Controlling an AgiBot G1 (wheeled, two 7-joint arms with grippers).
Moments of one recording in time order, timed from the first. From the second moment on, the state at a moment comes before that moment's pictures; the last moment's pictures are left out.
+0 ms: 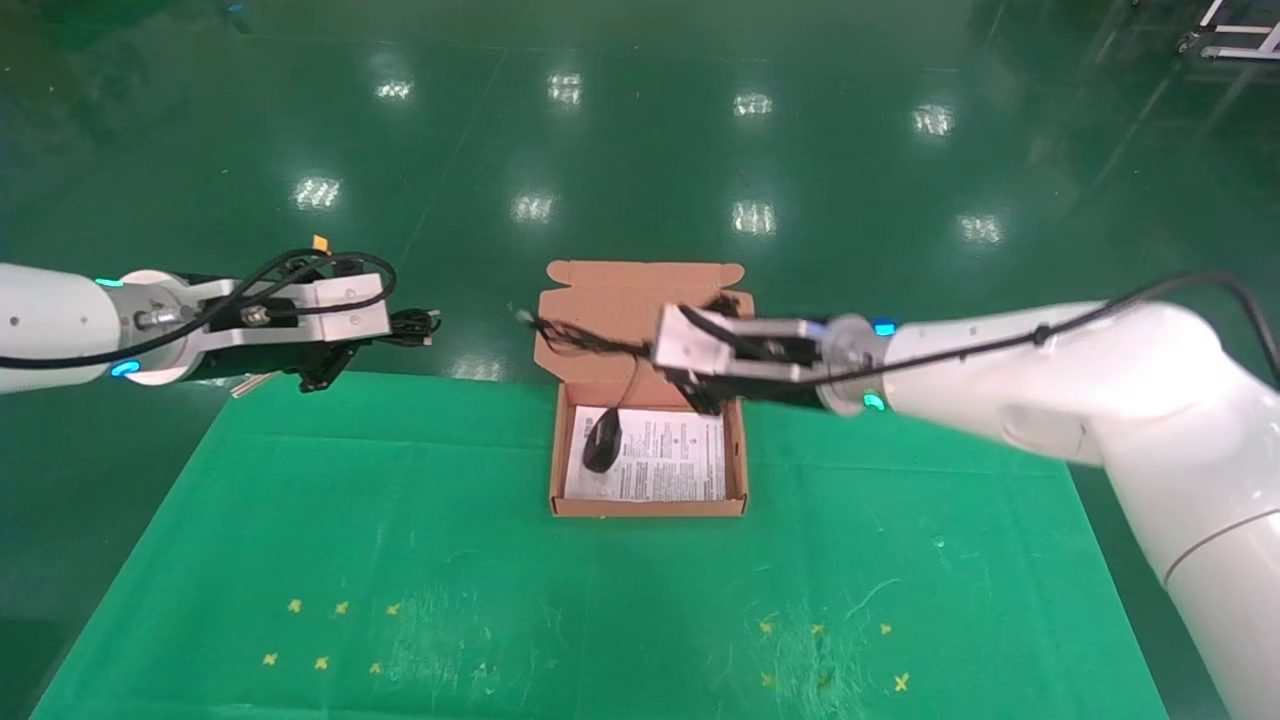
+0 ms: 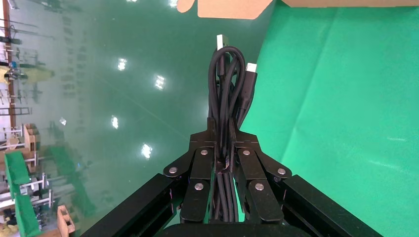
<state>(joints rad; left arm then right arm) -1.55 0.95 0.64 -1.17 2.23 1.07 -0.35 1.60 -1.31 -0.62 0.48 -1.62 -0.85 -0.40</state>
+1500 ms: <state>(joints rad) -1.41 1.20 0.72 -1.08 2.18 0.89 -0.23 1.55 -1.12 -0.67 0.63 -1.62 -0.86 -0.26</state>
